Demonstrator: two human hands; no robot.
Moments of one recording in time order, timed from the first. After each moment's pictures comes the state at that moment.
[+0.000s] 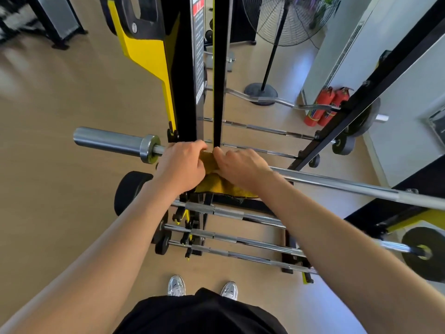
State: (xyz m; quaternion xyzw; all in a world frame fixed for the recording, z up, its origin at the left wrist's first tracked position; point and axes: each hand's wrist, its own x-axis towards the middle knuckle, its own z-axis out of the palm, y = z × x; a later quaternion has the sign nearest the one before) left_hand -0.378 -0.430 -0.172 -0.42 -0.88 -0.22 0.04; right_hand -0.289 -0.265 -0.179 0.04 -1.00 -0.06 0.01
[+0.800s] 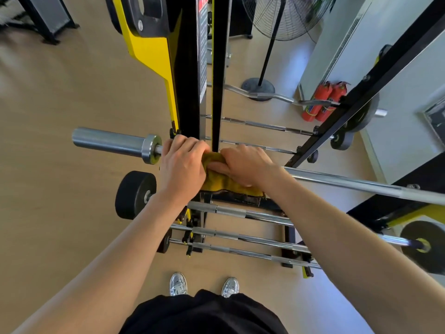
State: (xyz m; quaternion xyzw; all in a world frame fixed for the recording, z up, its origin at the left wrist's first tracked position) left_hand -0.371 -0.439 -0.192 -0.41 -0.86 -0.23 0.17; right_hand -0.300 -0.265 -0.165 -0.07 -0.99 0.03 -0.07
